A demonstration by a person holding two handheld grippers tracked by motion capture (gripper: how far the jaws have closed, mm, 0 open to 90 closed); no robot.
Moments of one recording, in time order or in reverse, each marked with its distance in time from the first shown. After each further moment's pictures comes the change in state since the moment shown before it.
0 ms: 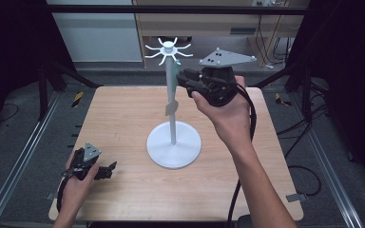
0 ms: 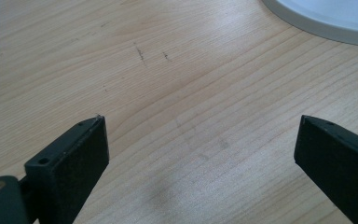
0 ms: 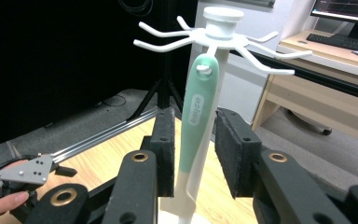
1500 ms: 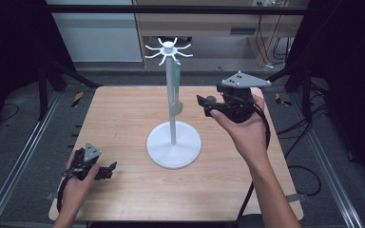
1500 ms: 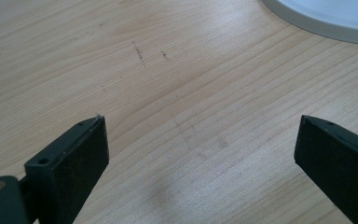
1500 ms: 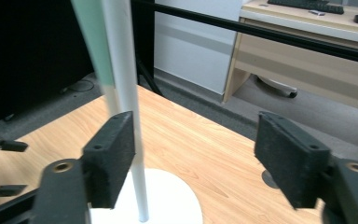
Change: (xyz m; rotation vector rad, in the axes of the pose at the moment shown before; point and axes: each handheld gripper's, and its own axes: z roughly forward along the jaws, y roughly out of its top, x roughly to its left) left arm 0.000 0.000 0.000 0.009 -0.003 0.009; right arm -0.037 -0.072 -0.008 0.068 -0.138 0.072
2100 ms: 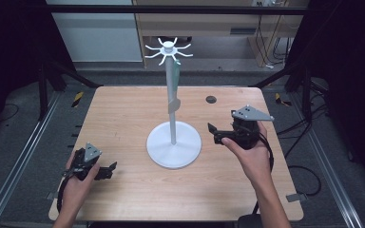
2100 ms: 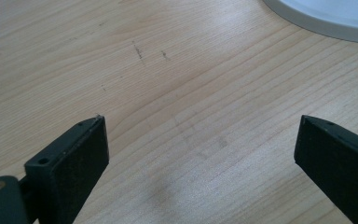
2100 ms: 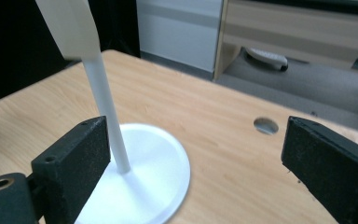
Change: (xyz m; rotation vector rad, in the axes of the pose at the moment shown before) left arm 0.000 0.000 0.000 0.003 0.002 0.004; right arm -0.018 -0.099 0.007 0.051 -0.041 0.070
